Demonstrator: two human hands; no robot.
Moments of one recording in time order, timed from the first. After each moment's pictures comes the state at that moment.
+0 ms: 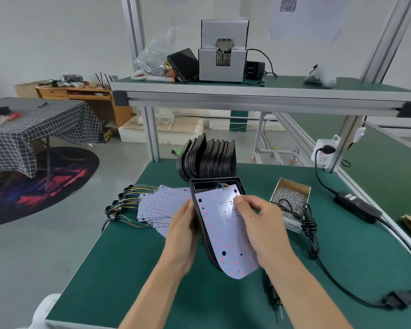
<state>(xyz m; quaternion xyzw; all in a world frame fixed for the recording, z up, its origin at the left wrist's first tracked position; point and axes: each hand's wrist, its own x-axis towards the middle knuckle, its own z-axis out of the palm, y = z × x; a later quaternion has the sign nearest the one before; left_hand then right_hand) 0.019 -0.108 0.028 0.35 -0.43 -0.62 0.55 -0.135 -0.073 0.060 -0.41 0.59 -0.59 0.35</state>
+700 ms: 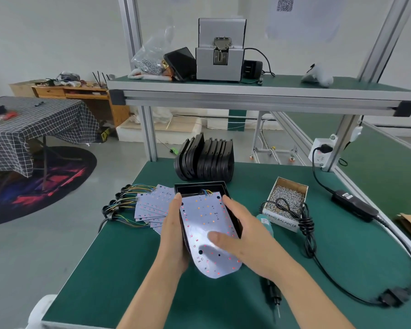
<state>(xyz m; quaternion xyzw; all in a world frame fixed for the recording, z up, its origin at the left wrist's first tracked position) 0.024 -0.112 0.025 0.33 -0.30 -0.73 0.52 -0.143 -0.052 0.056 -0.64 0.55 -0.38 0.38</state>
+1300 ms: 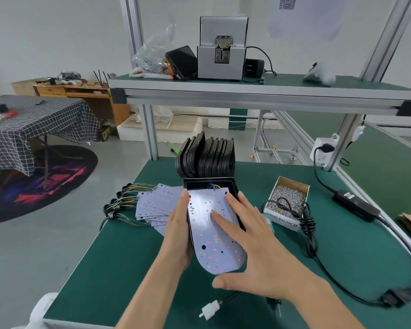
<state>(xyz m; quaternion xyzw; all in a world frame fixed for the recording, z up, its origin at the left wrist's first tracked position) 0.022 -0.113 0.030 0.33 -0.36 -0.70 0.52 -0.161 -0.036 0.039 -0.83 0.50 -0.26 0.07</state>
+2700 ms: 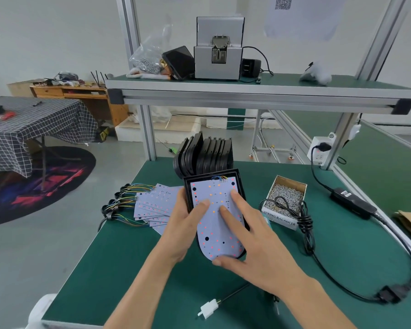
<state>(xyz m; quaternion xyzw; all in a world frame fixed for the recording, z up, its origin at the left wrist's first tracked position) 0.025 -0.121 0.030 0.33 -0.54 -0.58 0.51 -0.163 -0.042 0.021 -0.80 0.50 -0.33 -0.01</state>
